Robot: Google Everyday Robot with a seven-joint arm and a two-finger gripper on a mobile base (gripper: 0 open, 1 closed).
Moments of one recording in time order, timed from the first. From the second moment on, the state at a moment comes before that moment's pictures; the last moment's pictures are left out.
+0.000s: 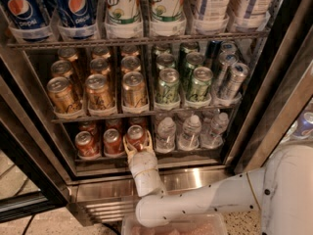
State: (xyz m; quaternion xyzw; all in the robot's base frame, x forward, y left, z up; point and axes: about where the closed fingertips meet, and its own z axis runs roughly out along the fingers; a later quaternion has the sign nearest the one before) arm 0.609 0.062 0.626 -0.12 0.63 0.06 0.76
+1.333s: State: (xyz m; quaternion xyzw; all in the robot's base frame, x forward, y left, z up) arm 0.546 0.010 0.640 -0.17 0.70 0.08 0.68
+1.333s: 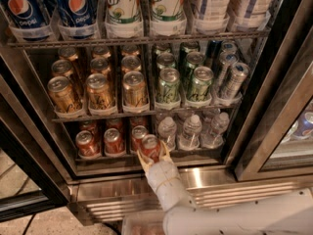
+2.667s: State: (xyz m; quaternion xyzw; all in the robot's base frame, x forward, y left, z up) arm 0.501 -0.026 0.647 -0.23 0.73 0.16 0.62
